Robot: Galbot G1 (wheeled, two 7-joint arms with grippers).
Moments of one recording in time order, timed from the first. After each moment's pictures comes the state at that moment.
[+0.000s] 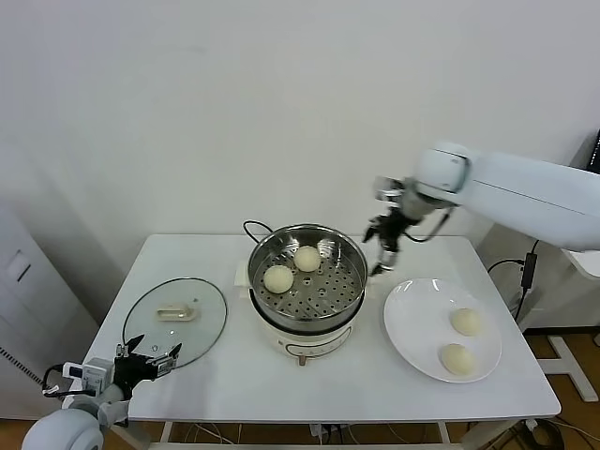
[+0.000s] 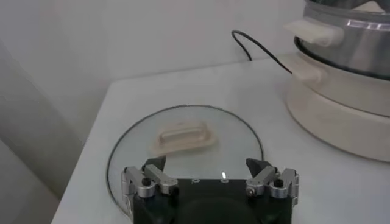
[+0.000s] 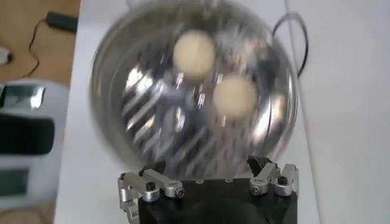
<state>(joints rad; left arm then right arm) 1.49 -0.91 -0.55 -1.98 -0.53 0.48 -0.06 0.76 0.72 -1.52 1.36 0.60 -0.32 -1.08</state>
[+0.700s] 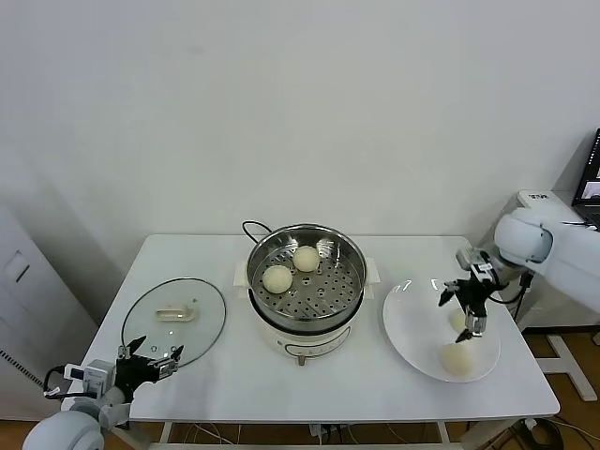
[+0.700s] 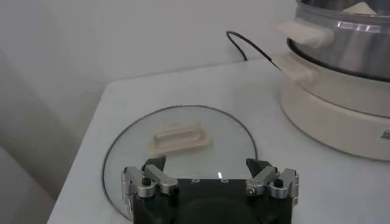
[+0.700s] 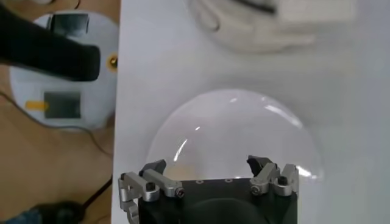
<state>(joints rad) 1.50 -0.92 -0.55 -2.00 -0.52 0.48 -0.06 0.35 0.51 -1.23 1.33 0.24 -0.14 -1.20</state>
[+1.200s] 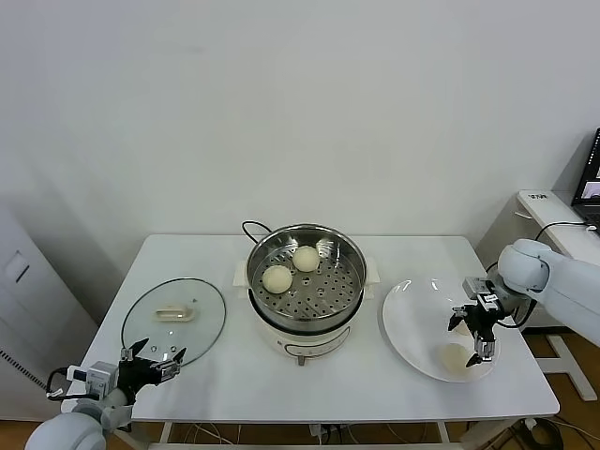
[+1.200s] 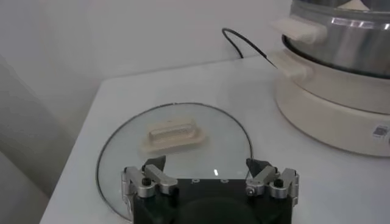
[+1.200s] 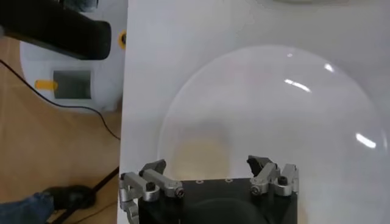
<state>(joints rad) 1.50 -0.92 -0.54 -2.00 -0.51 0.49 -0.05 0.13 0.52 -1.05 1.23 0.12 -0.07 -1.19</state>
